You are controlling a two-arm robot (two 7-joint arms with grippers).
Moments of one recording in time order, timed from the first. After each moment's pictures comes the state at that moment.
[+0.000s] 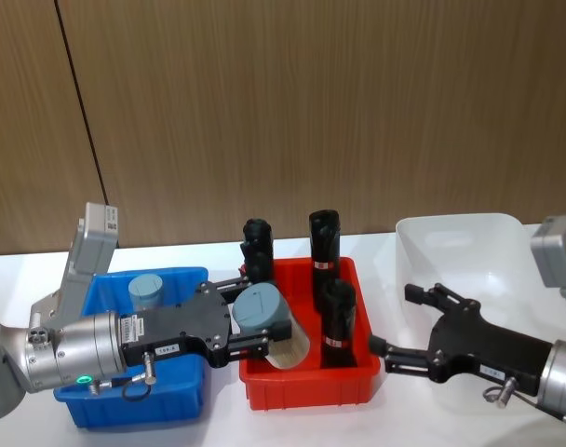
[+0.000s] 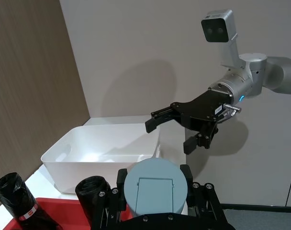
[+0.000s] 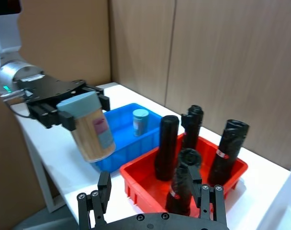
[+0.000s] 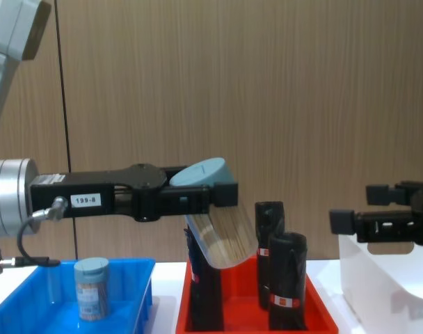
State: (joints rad) left arm -0.50 0.43 0.36 -1.24 -0.51 0.00 -1.17; right arm 0.08 0.48 -0.19 -1.77 0.36 0.24 0.65
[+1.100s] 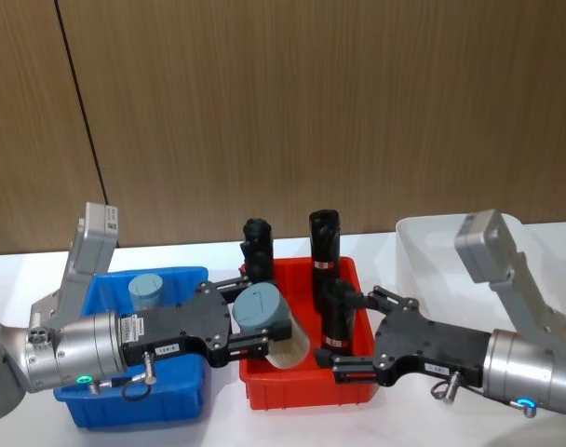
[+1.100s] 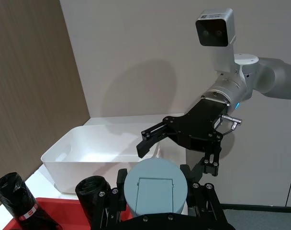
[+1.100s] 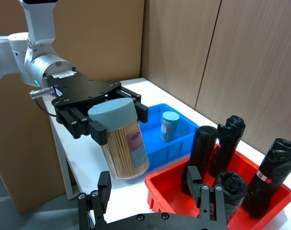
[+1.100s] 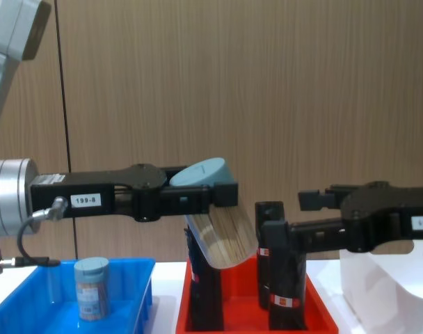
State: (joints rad) left arm -0.50 0.43 0.36 -1.24 -0.51 0.00 -1.17; right arm 0.21 0.40 -0.28 -1.68 0.25 0.26 0.77
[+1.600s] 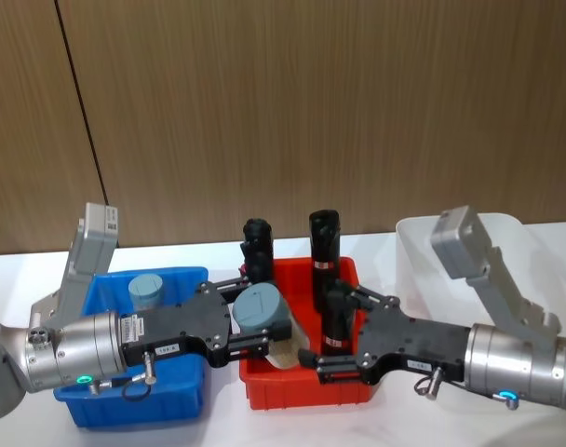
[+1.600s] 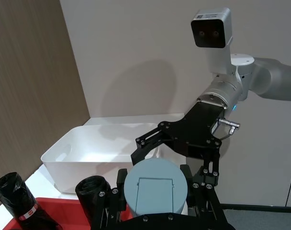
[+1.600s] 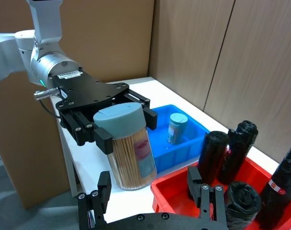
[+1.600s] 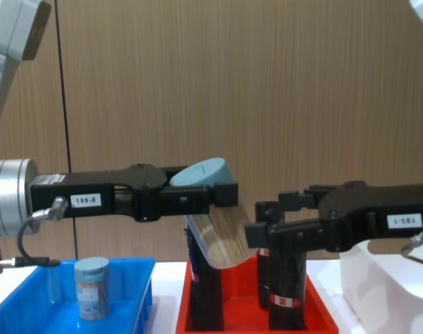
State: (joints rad) left arm -0.50 0.43 0.36 -1.24 -0.51 0.00 -1.17; right arm 0.26 0.37 -0.31 -1.64 0.23 0.26 0.81
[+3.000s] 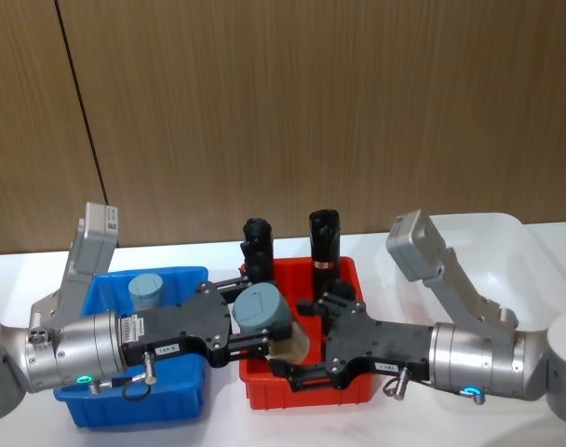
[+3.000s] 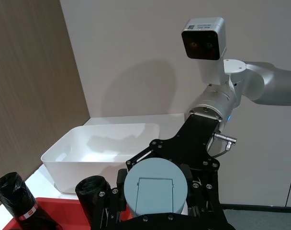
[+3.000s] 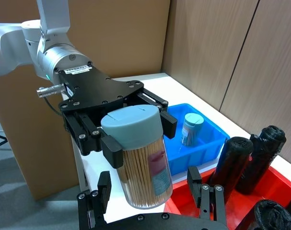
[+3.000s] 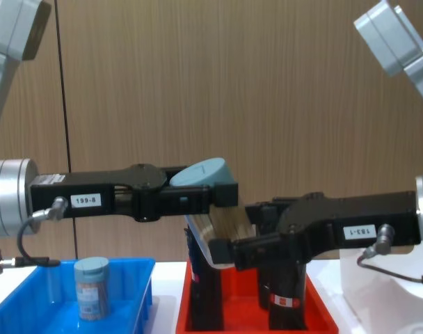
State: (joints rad) left arm -0.50 0.43 0.36 -1.24 -0.51 0.00 -1.17; right arm 0.33 0.32 -0.37 -1.55 0.19 0.25 0.84
